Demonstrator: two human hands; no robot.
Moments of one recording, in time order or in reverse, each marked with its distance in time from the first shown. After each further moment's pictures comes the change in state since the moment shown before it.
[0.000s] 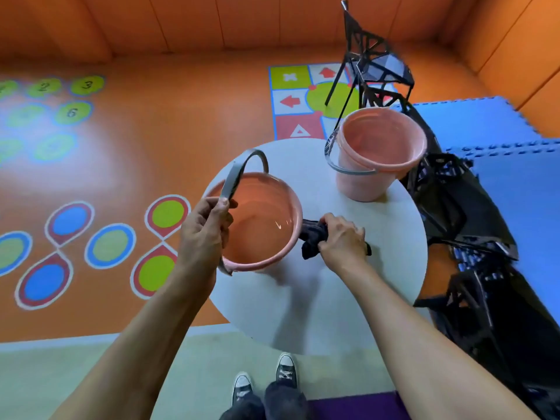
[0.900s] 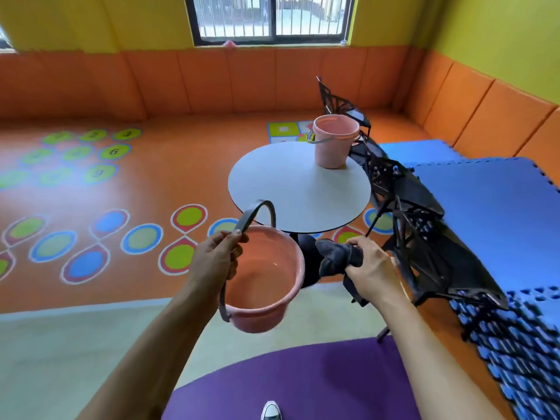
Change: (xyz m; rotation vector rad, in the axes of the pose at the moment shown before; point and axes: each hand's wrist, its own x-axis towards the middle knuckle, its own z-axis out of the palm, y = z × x) left_hand -0.513 0.018 -0.176 -0.026 -0.095 -0.067; right_hand -0.579 0.050 -0.059 0.295 0.218 -0.045
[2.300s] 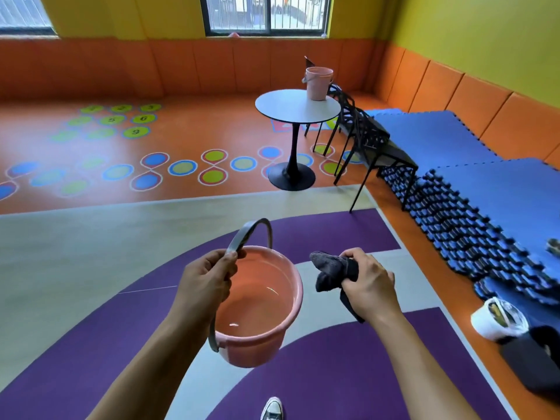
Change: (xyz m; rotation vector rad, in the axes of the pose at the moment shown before) left_hand -0.974 -0.152 -0.402 0.114 -0.035 0.017; right_hand -1.062 -0.055 -0.010 -0.084 0.040 0.059
